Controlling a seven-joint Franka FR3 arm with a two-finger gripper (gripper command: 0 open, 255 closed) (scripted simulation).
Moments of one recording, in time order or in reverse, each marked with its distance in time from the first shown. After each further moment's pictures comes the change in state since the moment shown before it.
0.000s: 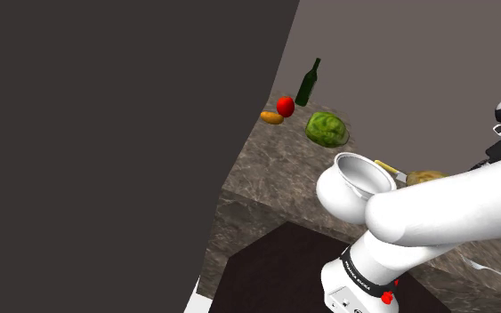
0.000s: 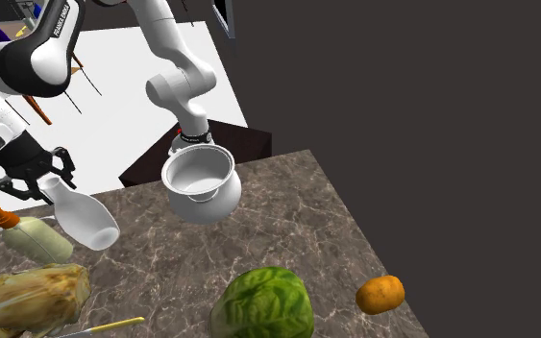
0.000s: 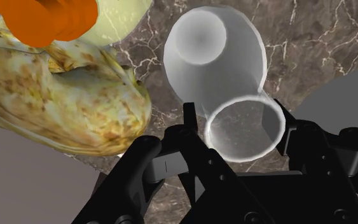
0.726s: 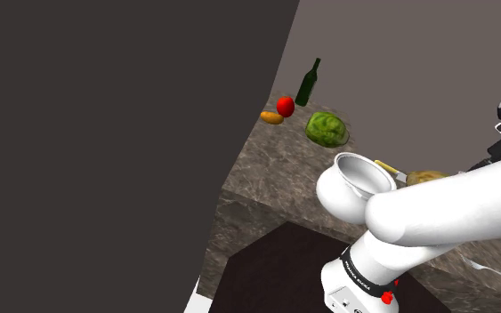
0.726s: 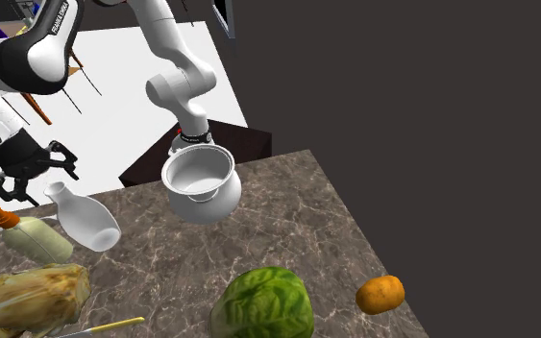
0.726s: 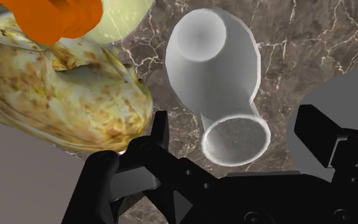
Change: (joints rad) arm -0.001 -0.002 0.006 0.014 0.001 -0.015 0.000
